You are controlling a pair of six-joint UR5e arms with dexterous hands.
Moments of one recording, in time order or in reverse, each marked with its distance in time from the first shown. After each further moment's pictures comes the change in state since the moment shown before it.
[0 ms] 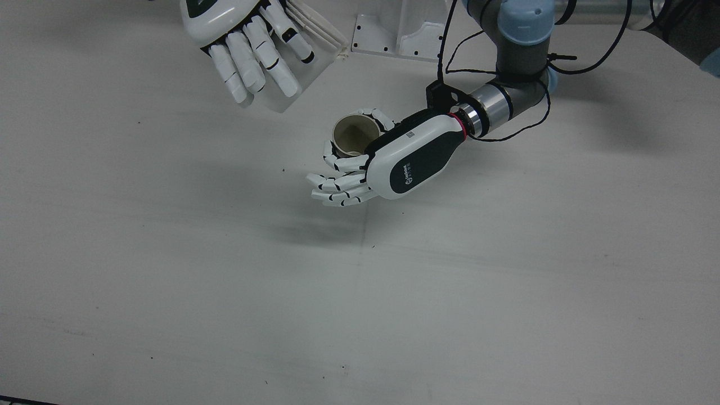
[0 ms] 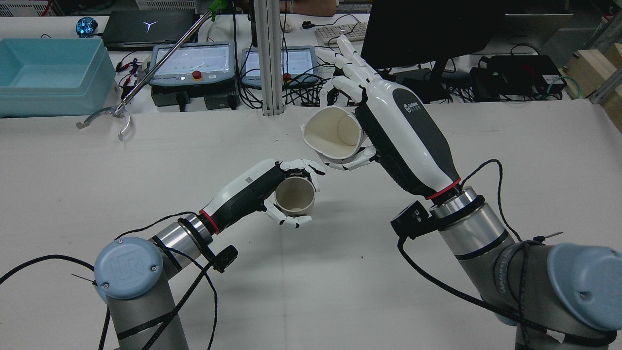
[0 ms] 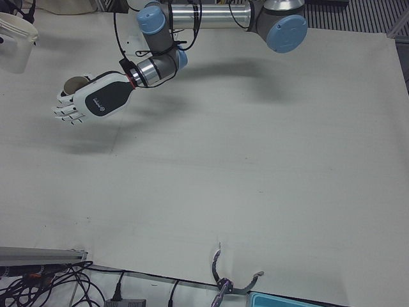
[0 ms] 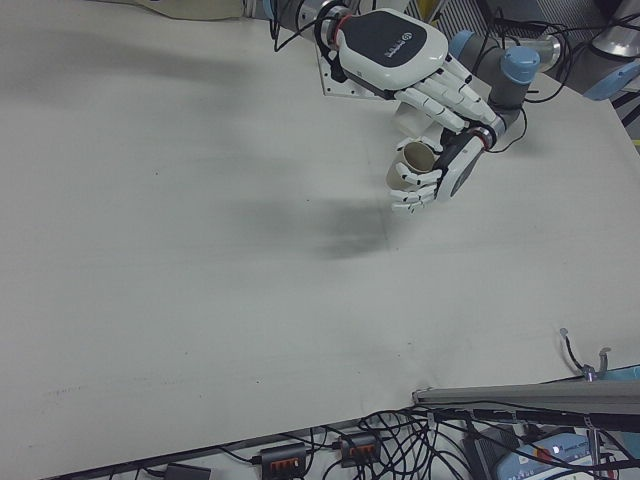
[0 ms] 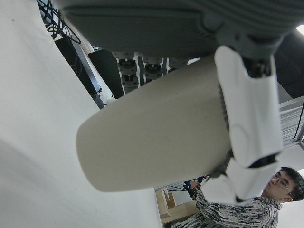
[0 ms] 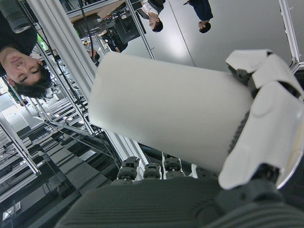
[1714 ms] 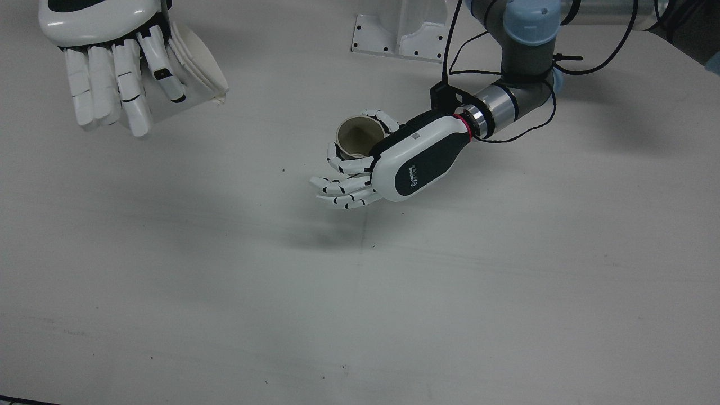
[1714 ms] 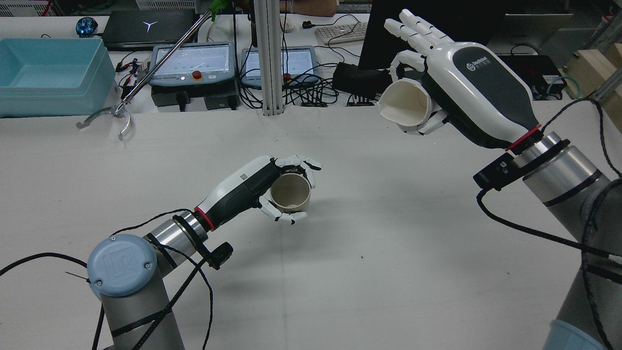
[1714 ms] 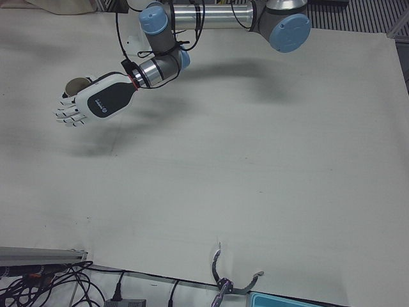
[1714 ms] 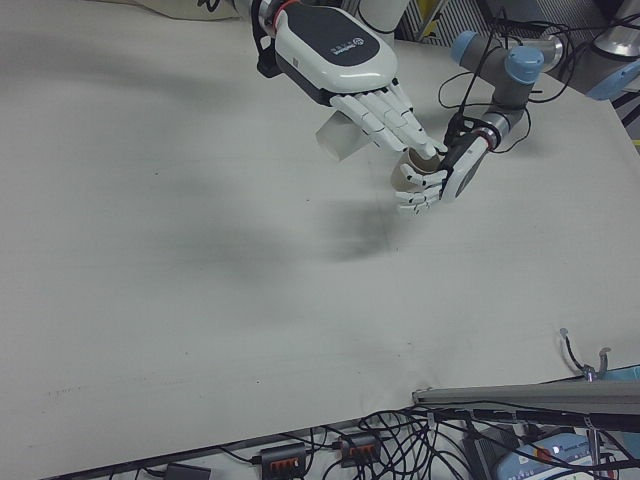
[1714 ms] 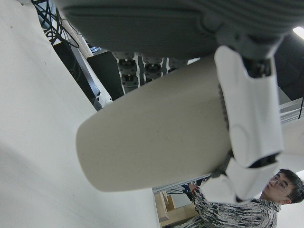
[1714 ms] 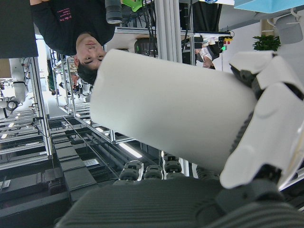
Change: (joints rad) left arm -0.012 0.009 -0.011 0.000 0.002 -0.002; right arm 0.299 -0.055 0.017 -0.301 -0.262 -0.027
